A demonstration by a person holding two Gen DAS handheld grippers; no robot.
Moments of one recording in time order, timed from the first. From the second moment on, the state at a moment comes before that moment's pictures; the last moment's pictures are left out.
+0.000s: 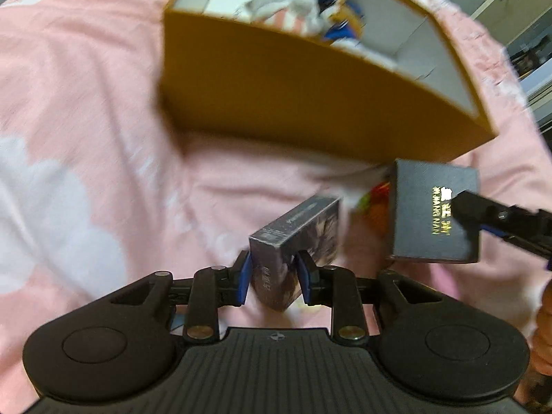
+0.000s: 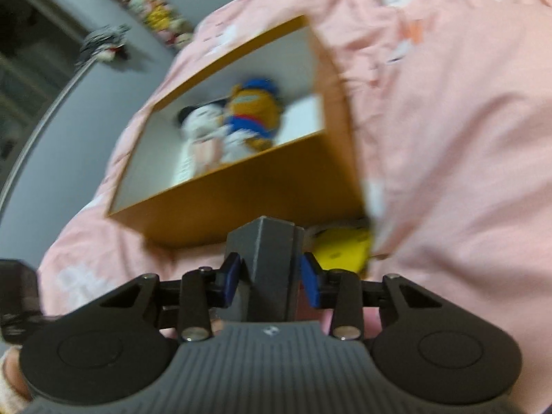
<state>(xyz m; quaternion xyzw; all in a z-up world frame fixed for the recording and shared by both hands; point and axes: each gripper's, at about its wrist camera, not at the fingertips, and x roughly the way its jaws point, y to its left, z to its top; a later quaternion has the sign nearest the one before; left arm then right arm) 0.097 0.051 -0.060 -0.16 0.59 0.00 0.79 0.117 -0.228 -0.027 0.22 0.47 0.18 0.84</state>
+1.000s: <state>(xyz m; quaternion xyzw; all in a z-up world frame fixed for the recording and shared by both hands) 0.180 0.037 -0.098 0.00 0.66 -0.23 0.72 0.114 -0.205 -0.053 0.17 0.50 0.15 0.83</state>
